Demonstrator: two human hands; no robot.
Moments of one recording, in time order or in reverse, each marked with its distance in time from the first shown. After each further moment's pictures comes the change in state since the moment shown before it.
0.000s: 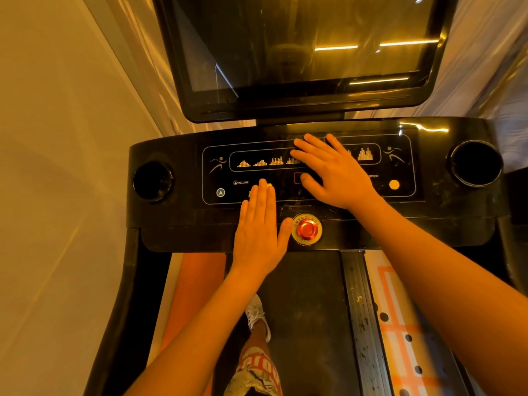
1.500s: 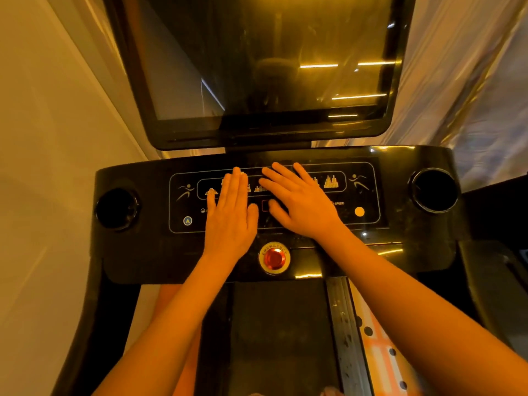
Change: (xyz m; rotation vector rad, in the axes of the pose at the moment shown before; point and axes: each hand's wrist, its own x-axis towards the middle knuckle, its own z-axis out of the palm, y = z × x) left_hand 0.078 0.005 -0.022 0.030 0.064 -0.015; right_hand -0.002 -0.001 -0.001 0.021 0.022 -0.018
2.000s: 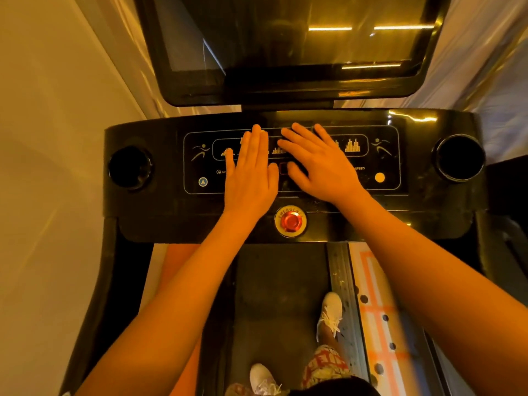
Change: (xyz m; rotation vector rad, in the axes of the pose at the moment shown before) left_hand 0.005 0.009 0.001 0.030 -0.003 -0.011; right_hand -0.001 -0.002 -0.002 -0.017 0.022 0.007
